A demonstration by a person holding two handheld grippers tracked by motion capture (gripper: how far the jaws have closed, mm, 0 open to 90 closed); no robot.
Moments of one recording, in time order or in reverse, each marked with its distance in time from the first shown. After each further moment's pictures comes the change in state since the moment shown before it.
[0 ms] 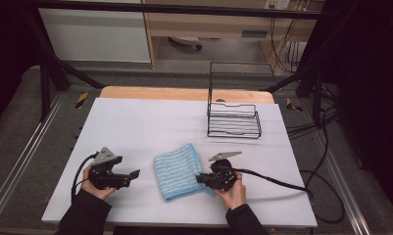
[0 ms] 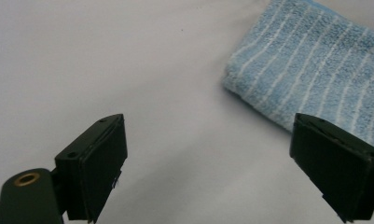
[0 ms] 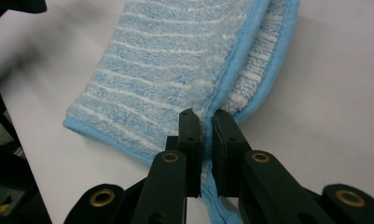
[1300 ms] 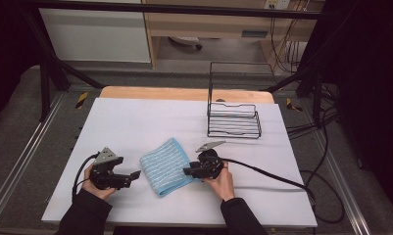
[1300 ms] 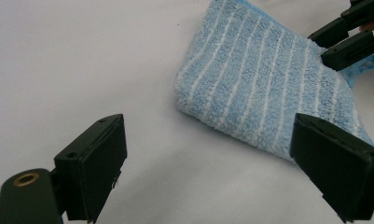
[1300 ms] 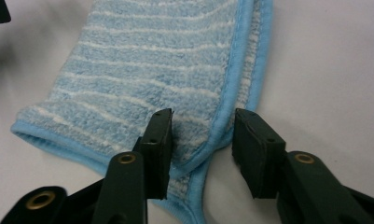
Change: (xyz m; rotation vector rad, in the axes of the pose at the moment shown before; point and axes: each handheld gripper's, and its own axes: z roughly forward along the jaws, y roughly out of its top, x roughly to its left) left arm 0.000 0.000 0.002 0.015 -0.013 -0.005; right arm -0.016 0.031 0.052 0.011 0.062 -0.132
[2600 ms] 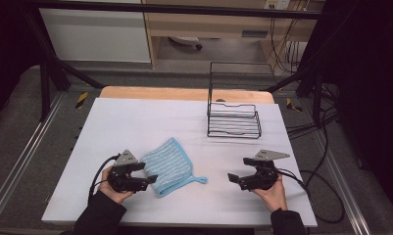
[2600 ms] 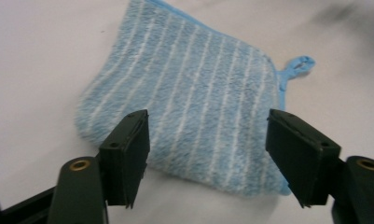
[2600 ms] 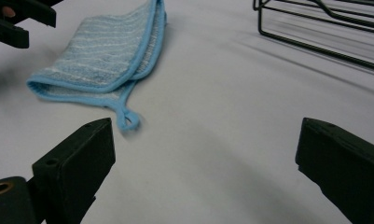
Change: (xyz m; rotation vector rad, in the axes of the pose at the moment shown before) left arm -0.040 0.018 0.015 0.044 -0.093 0.034; right arm -0.045 -0.068 -0.126 -0.222 -0.107 -0.013
